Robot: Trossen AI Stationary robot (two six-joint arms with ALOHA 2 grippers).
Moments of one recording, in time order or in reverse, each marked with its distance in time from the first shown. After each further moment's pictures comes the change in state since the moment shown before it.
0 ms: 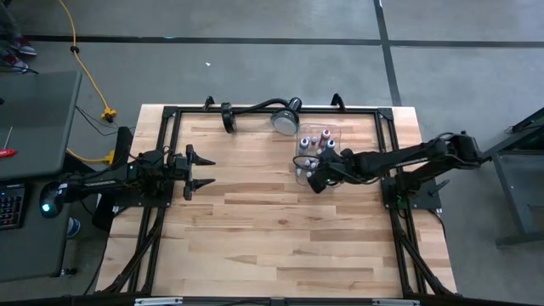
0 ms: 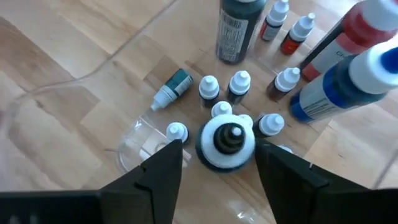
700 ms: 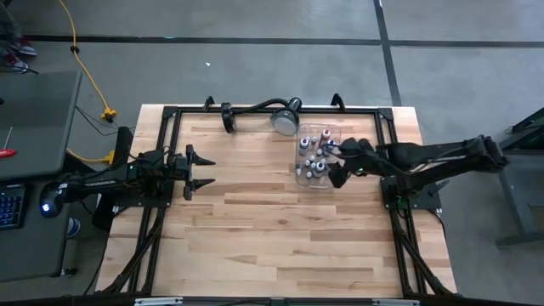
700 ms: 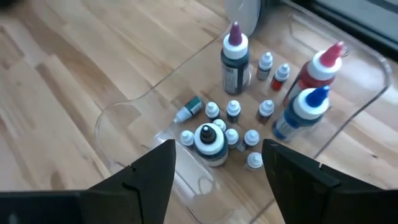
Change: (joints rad) left arm 0.000 0.000 0.000 0.000 0.000 0.000; right arm 0.001 -0.357 0.000 -0.130 -0.033 -0.125
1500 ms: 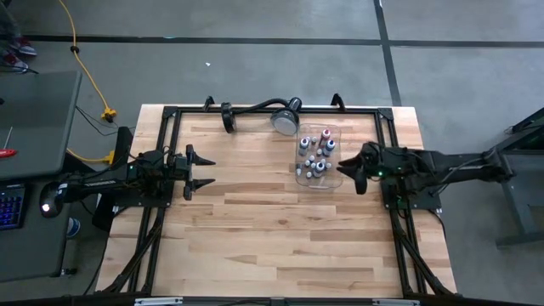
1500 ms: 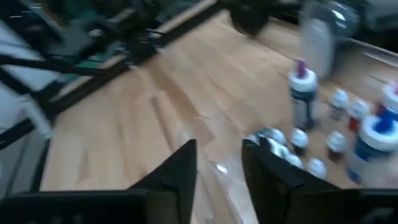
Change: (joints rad) left arm 0.000 0.000 0.000 0.000 0.000 0.000; right arm -0.002 -0.481 -0.343 0.359 -0.203 -0.173
